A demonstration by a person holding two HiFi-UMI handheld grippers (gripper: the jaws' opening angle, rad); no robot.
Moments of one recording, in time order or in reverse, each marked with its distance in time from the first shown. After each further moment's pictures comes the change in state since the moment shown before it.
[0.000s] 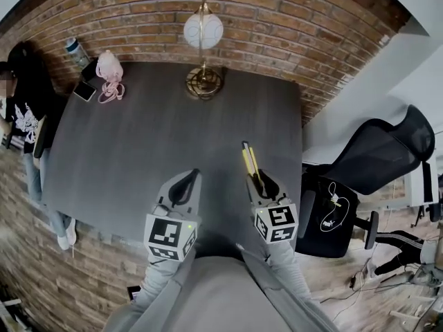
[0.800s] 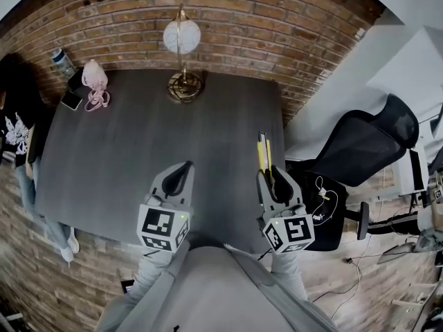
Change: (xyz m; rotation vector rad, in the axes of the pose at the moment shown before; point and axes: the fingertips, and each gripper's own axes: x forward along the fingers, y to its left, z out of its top) left arm 0.015 -0.022 0.023 0.028 -0.029 -0.068; right arm -0.091 -0.031 0.084 0.009 -0.260 -0.112
